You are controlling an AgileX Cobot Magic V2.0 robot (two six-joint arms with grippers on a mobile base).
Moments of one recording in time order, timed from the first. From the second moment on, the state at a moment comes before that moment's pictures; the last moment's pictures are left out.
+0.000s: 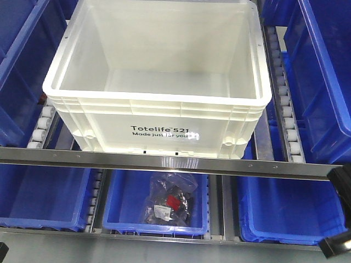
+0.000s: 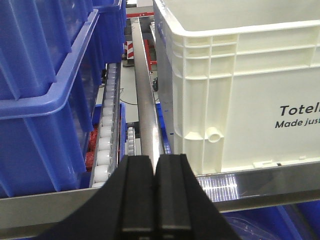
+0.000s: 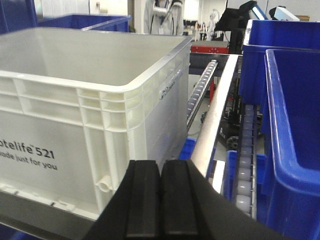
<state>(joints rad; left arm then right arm) -0.11 -0.01 0.03 -0.09 0.18 0.10 0.28 0.06 0.03 0.03 0.00 -0.06</state>
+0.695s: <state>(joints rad) -0.11 -0.01 0.03 -0.09 0.19 0.10 0.28 -0.01 0.03 0.04 0.10 -0.05</state>
